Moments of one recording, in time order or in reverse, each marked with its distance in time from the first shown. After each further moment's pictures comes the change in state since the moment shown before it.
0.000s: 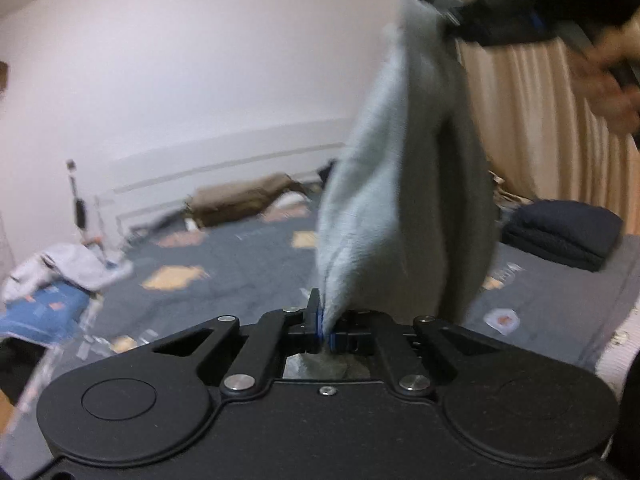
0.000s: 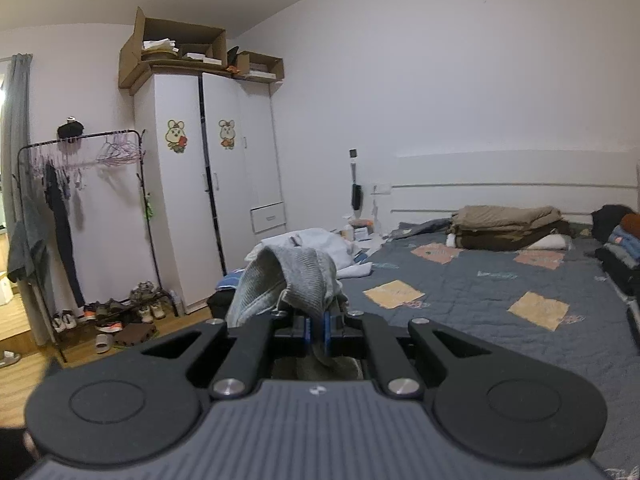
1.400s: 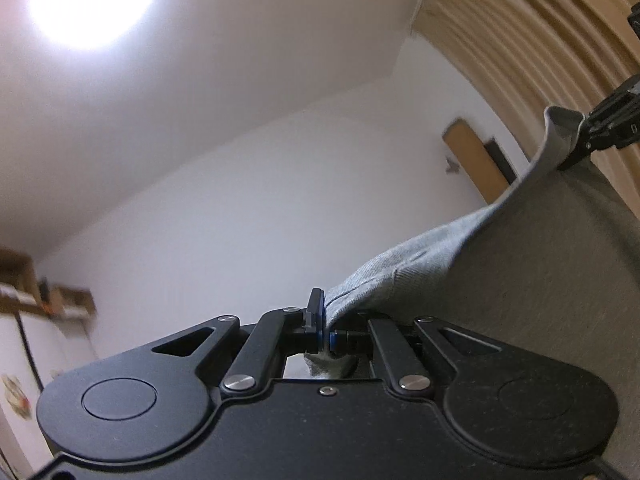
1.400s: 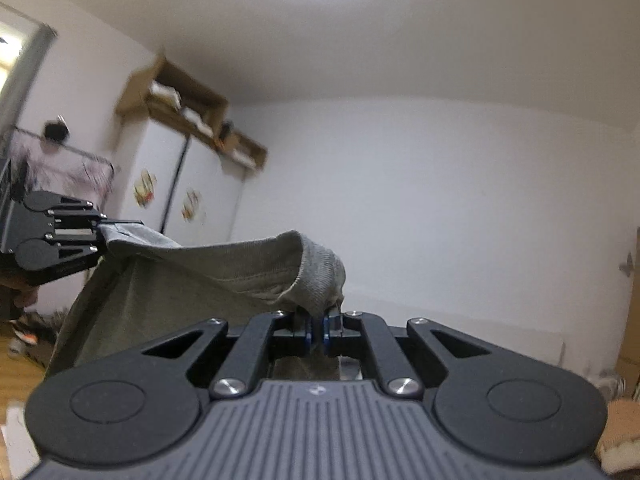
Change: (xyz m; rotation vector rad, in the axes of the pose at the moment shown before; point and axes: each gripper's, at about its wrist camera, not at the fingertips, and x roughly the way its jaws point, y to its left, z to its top) left arm -0.057 0.014 0.294 0.343 -0.317 0.270; right arm -0.059 0.024 0.177 -0.301 -0.218 -0.213
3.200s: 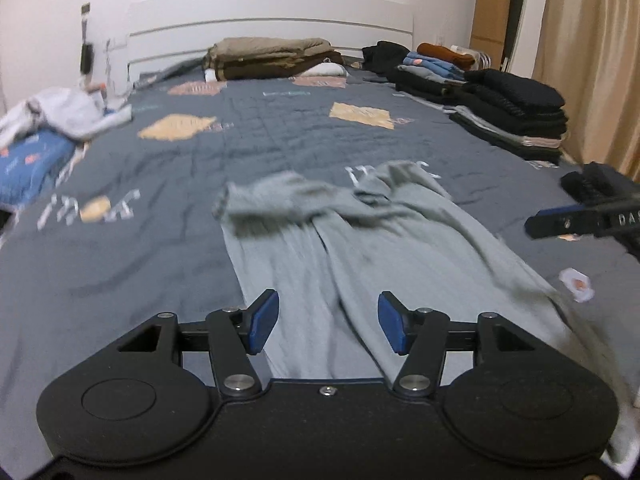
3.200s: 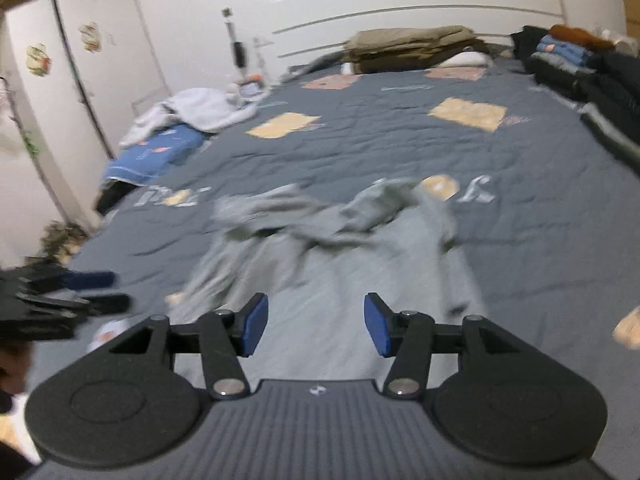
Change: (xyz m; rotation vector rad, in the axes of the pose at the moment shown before) left arm 0.056 -0.106 -0.403 -0.547 0.765 -0.353; right arm 0.140 0.043 -0.422 0.502 0.687 0.037
